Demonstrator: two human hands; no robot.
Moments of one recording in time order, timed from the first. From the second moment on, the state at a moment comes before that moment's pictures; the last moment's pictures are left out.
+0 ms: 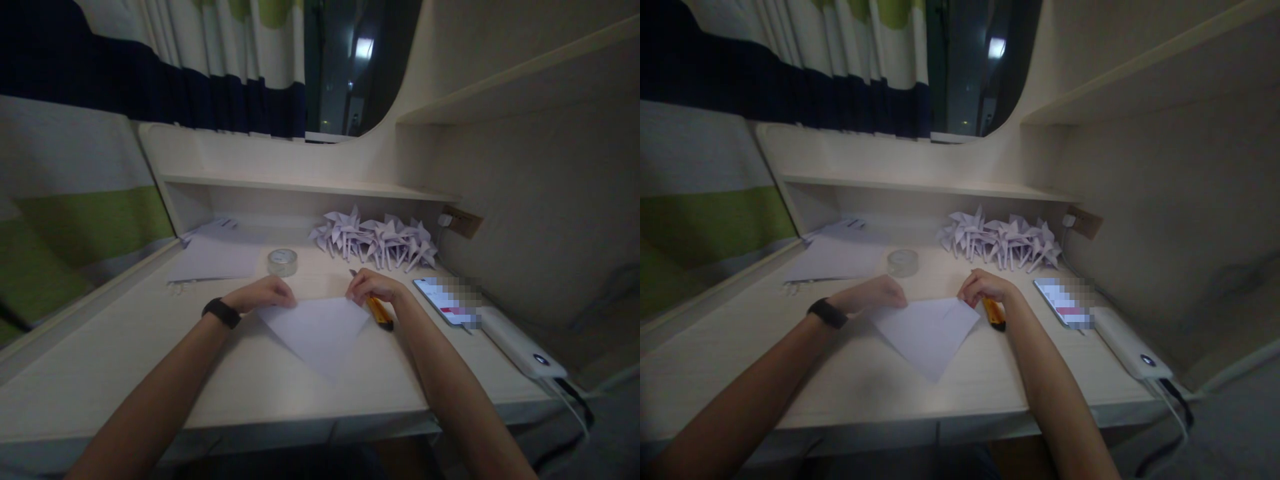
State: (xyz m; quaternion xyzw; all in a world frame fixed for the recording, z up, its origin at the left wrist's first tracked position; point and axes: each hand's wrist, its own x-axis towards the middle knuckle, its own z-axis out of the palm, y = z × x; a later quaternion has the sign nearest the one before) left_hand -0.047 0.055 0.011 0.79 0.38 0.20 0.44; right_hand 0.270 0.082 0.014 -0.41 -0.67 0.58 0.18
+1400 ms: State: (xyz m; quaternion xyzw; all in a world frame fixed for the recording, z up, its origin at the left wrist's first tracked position) left_hand 0.015 0.035 -0.009 0.57 0.30 0.50 0.58; right_hand 0.166 0.050 -0.006 -0.25 -0.35 0.63 0.64
